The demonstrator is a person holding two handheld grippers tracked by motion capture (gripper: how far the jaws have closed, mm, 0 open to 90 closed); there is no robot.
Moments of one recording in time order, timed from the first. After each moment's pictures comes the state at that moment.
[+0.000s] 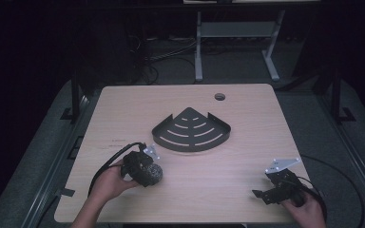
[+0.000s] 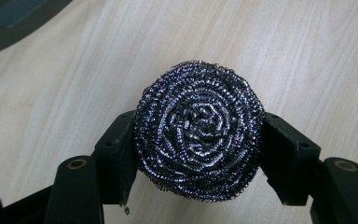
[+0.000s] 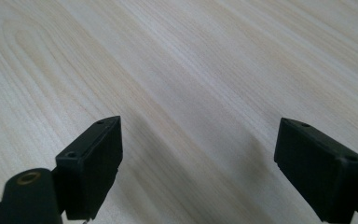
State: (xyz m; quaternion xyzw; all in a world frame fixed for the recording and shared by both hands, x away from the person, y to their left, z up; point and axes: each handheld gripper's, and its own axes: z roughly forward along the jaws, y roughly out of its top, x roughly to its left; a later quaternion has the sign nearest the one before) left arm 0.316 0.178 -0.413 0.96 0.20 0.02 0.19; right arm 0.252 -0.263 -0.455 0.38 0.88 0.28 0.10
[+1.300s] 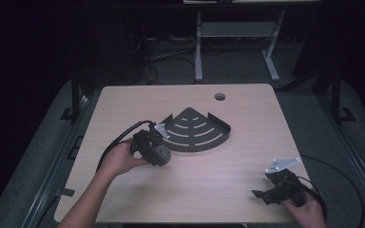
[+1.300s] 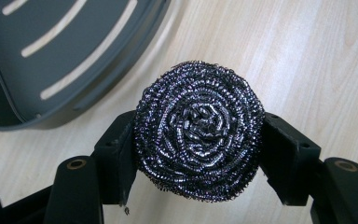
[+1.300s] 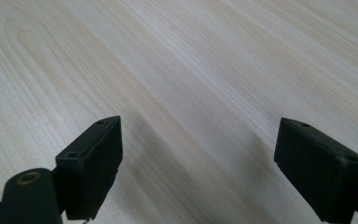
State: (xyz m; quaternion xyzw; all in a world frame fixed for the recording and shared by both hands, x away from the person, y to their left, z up) left arm 0.365 0.148 -0.376 0.97 0.18 0.01 0.18; right arm 0.252 -0.264 -0.456 0.38 0.88 0.28 0.09
